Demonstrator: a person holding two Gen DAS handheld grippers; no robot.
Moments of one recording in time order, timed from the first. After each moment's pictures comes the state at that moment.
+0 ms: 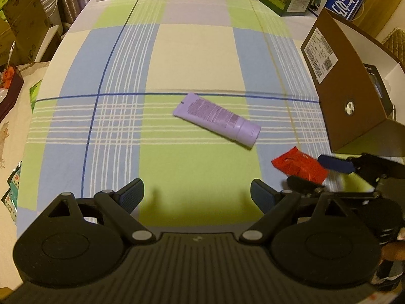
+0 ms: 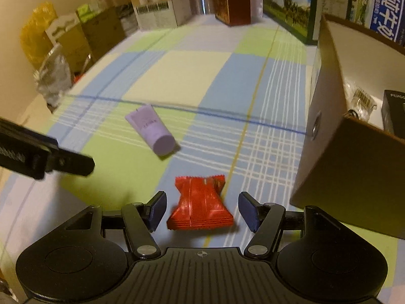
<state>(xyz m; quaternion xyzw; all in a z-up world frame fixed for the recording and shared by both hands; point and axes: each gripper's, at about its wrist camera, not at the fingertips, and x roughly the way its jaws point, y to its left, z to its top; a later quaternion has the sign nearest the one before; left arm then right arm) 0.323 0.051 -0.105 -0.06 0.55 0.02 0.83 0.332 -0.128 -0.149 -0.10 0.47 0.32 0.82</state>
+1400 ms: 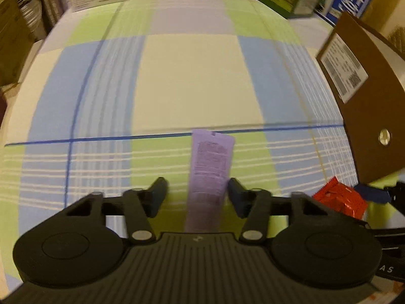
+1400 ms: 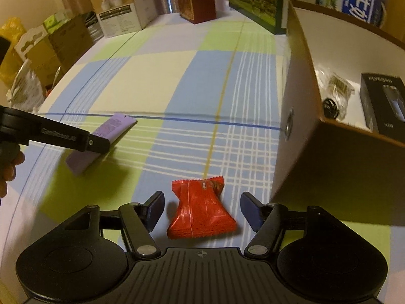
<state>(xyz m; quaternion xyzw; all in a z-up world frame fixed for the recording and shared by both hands) 0.392 0.064 -0.150 -0.04 0.54 -0.01 0.84 0.347 -0.132 -0.145 -0.07 0.48 0.26 0.84</state>
